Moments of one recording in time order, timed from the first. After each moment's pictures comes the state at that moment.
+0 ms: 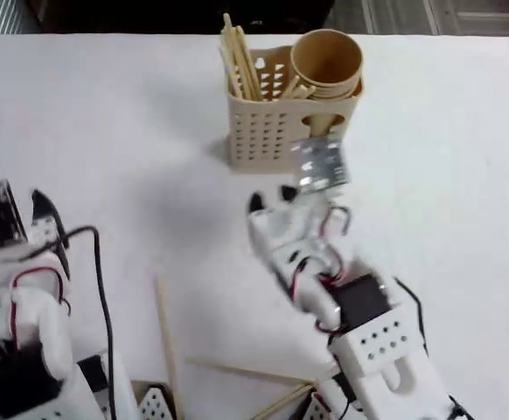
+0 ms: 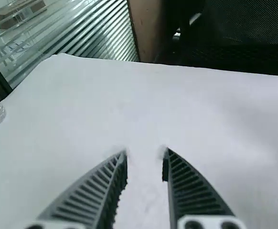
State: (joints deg) left arm -29.2 -83.1 50.8 64.7 -7.2; right arm -32.9 -57.5 51.6 48.6 -7.4
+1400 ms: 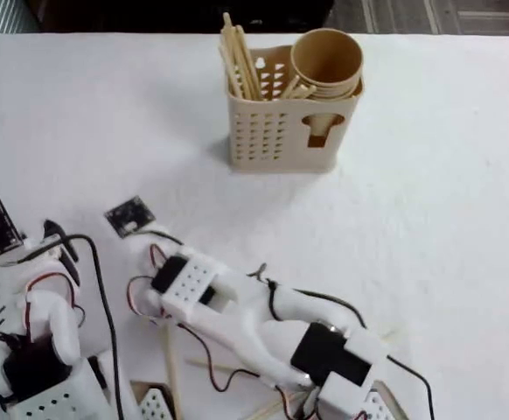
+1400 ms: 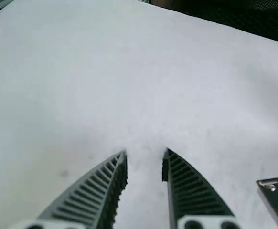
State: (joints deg) left arm -32.1 -87.1 66.4 64.2 1.9; right arm -63.3 8.5 24.8 48.6 -20.9
